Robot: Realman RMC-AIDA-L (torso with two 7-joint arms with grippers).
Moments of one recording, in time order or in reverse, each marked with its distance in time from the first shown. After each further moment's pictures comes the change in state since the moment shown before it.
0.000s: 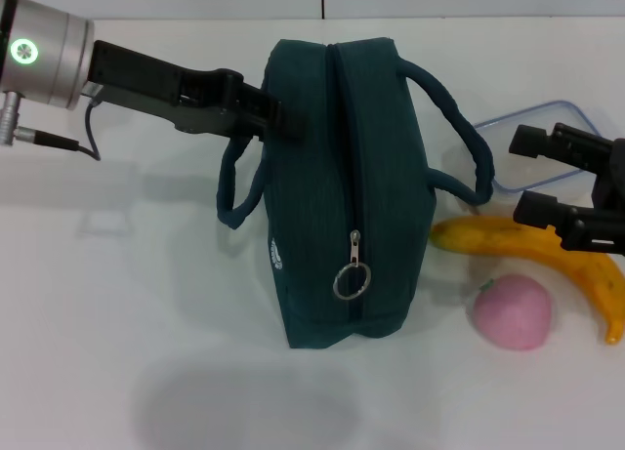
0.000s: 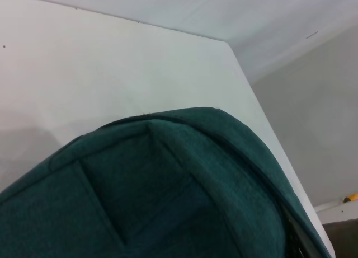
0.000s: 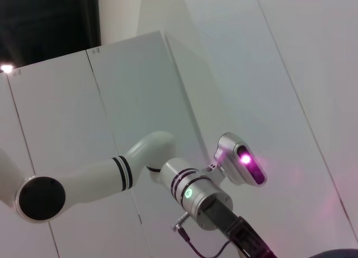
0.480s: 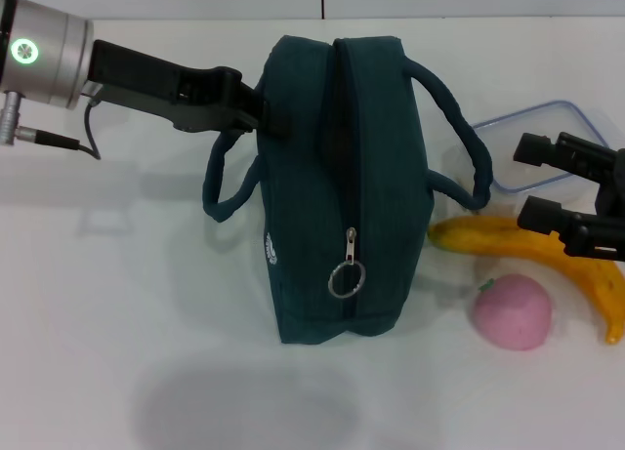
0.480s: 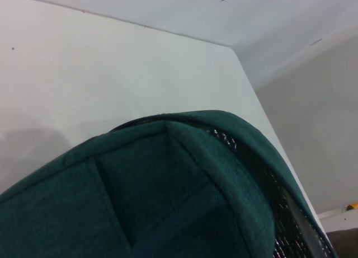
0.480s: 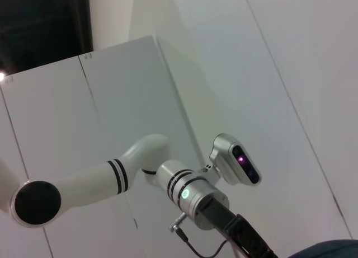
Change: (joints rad) left arm 0.002 -0.001 -0.002 -0.001 0.003 -0.014 -0.007; right arm -0.013 0.002 0.006 0.026 0.001 -0.002 -0.006
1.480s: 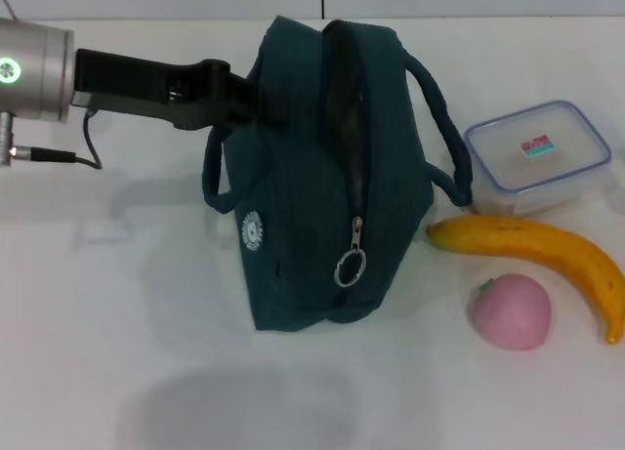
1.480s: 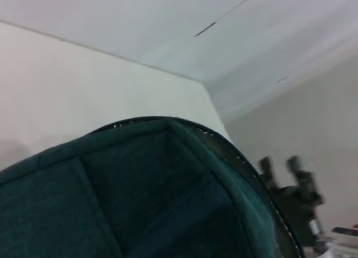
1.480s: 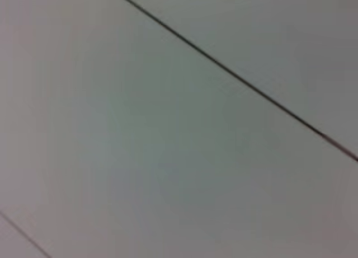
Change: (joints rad) left arm 0.072 -0.022 -0.038 0.000 -0.103 -0.006 0.058; right arm -0.033 0.054 0.758 0.478 0.011 0.345 0.008
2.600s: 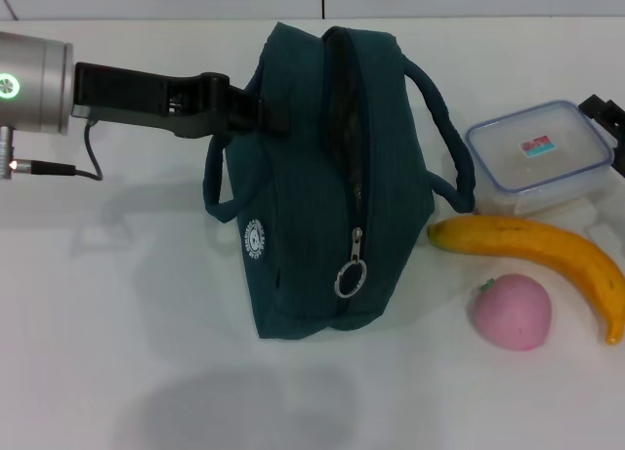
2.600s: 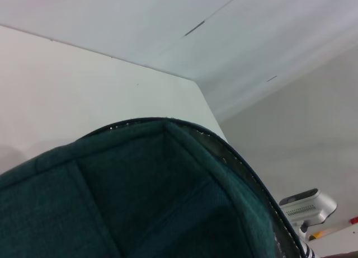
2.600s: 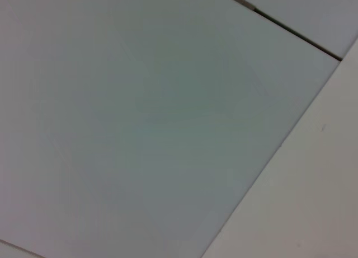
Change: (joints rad) left arm 0.021 -0.010 0.000 0.000 -0.011 0.008 0.050; right arm 0.149 0.005 -0.172 0.007 -0.007 0.405 0.270
